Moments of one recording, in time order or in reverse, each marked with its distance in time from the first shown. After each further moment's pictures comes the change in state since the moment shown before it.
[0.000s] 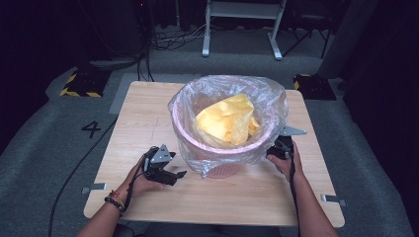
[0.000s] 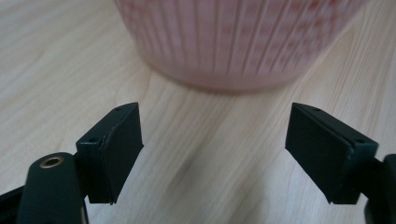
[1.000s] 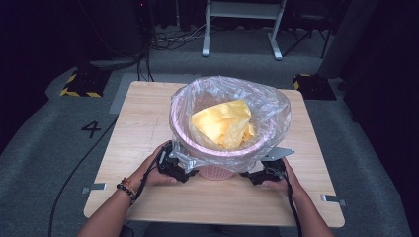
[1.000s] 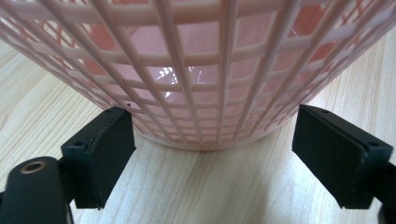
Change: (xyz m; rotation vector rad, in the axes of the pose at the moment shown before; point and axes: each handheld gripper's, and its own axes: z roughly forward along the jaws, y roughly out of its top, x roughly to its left) left arm -0.015 0.037 0.033 0.018 -0.055 0.056; right arm 0.062 -0.020 -0.015 0.060 0.230 -0.228
